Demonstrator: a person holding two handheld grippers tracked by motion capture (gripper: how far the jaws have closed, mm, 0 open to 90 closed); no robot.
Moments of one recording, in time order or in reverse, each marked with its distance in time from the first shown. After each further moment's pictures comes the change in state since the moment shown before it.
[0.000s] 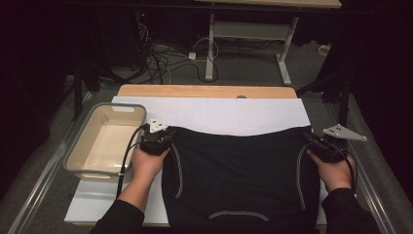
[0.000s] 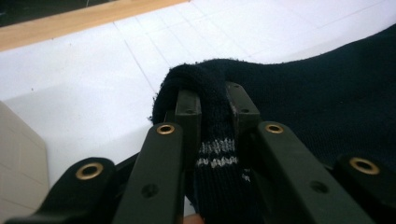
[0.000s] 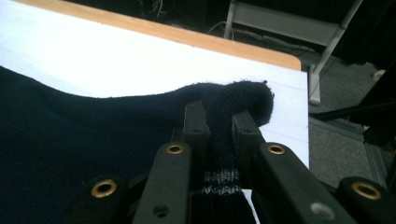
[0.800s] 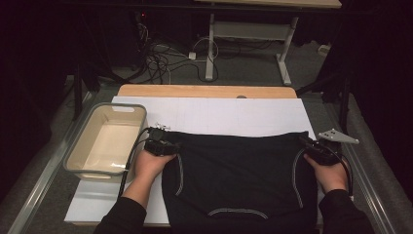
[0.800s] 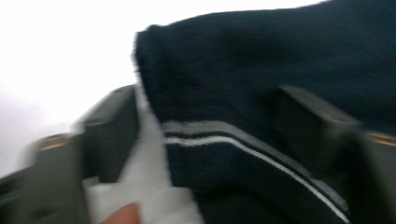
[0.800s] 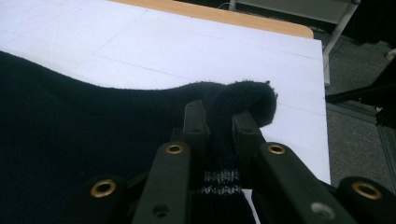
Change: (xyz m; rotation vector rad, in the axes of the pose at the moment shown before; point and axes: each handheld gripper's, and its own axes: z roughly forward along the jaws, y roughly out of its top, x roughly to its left) left arm 0.012 -0.016 0.039 0.259 -0.051 -0.133; right arm -0.006 -0.024 0.020 0.052 0.018 0.033
